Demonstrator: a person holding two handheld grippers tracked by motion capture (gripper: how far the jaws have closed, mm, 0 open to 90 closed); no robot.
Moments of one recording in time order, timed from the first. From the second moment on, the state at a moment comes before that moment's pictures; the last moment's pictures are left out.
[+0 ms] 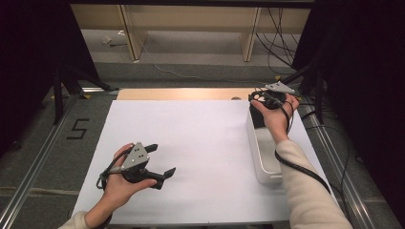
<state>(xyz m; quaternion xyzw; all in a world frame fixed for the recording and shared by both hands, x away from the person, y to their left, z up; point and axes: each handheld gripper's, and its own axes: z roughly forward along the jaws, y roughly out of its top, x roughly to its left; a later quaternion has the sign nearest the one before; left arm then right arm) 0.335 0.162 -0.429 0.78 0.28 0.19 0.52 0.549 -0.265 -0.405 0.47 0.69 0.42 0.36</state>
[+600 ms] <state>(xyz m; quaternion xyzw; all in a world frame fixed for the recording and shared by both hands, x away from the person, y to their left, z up) 0.335 0.162 -0.429 0.78 0.28 0.19 0.52 0.556 -0.264 -0.408 0.47 0.69 0.41 0.37</state>
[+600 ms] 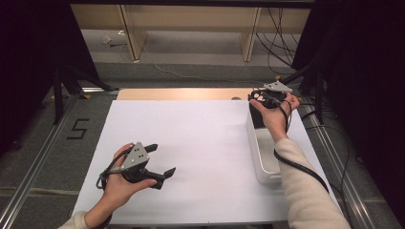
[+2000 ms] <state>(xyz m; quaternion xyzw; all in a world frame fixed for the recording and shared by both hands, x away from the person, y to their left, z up) 0.335 0.162 -0.429 0.78 0.28 0.19 0.52 0.556 -0.265 -0.406 0.45 0.68 0.42 0.39</state>
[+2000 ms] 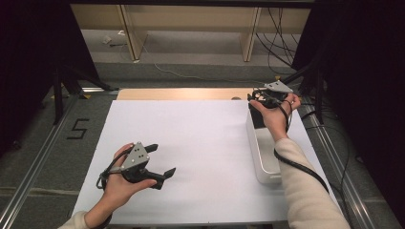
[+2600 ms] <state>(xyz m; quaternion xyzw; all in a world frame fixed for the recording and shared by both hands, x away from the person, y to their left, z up) 0.335 0.162 -0.429 0.78 0.28 0.19 0.52 0.546 -0.264 -0.387 0.45 0.67 0.45 0.39</state>
